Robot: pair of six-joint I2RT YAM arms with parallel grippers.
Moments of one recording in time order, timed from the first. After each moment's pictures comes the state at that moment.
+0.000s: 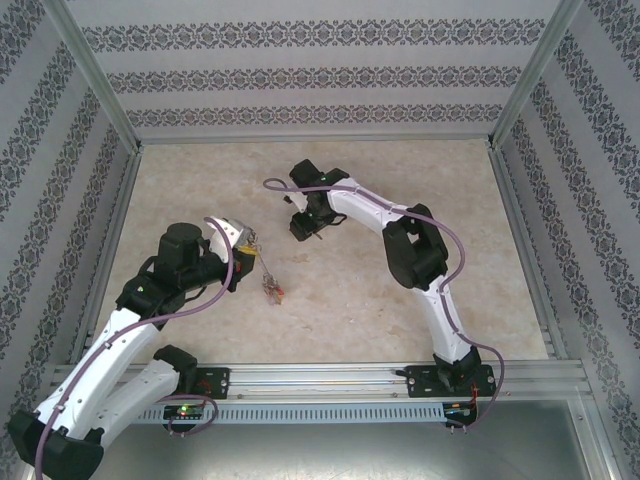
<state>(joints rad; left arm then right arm) -0.38 0.77 0.75 -0.54 0.38 0.01 0.64 2.31 1.95 -0.93 -0.12 -0.03</state>
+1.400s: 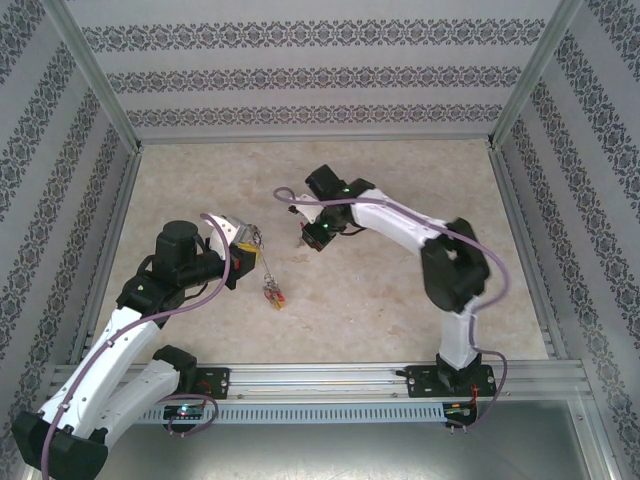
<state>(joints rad) -0.34 0.78 0.73 -0.48 0.49 -0.03 0.66 1.89 1.52 -0.76 -0.34 -0.15</state>
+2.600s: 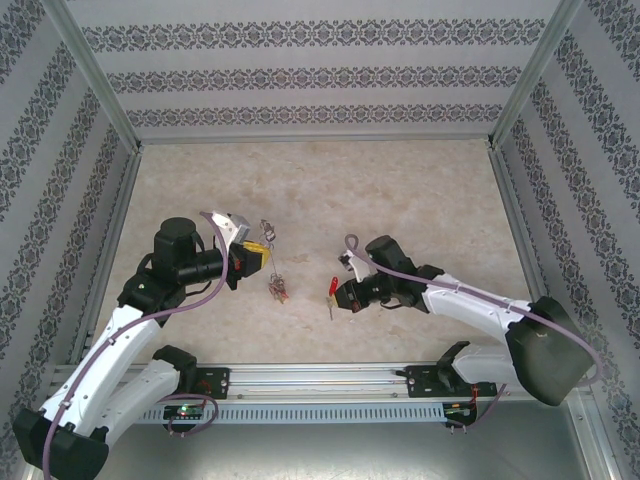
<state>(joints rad) -0.33 0.79 0.73 -0.39 0.67 -0.05 0.67 1.25 0.56 -0.20 -0.60 0.41</state>
